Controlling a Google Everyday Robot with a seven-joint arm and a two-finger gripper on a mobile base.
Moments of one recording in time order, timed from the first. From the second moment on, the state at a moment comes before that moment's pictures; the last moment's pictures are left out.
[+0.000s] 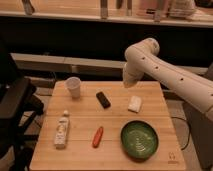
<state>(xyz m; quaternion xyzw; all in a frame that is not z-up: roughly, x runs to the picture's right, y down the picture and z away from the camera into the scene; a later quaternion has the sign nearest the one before) 0.124 -0.026 0.765 -0.20 -0.08 -0.14 0.97</state>
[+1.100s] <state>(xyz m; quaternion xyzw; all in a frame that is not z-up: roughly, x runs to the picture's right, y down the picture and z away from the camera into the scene) 0.094 -0.004 0.818 -0.20 -0.12 -0.15 0.96</state>
